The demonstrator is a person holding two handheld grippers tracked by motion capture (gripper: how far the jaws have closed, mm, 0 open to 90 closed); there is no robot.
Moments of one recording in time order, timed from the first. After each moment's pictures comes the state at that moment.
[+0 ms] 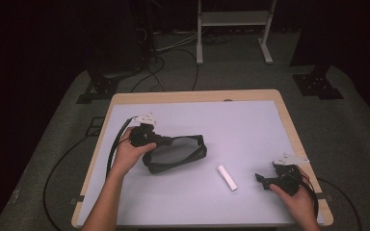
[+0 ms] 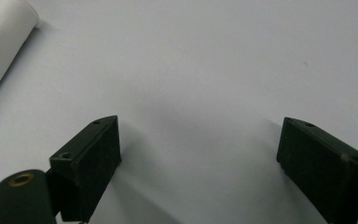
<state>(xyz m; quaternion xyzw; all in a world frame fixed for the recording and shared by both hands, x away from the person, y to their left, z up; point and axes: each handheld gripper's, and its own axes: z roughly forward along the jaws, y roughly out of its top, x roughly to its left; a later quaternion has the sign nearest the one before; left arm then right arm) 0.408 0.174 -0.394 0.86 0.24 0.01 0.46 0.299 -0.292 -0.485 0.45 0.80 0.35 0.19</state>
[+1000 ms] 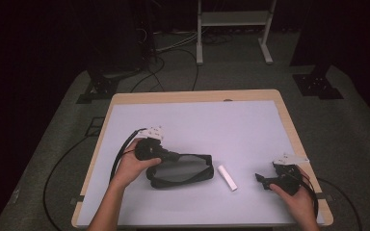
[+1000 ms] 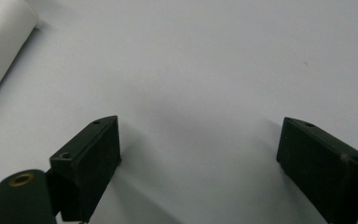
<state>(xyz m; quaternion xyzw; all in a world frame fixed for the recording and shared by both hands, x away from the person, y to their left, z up) 0.373 0.155 -0.404 0.88 0.18 -0.04 0.45 0.299 -0.292 -0.485 0.45 0.80 0.35 0.19</state>
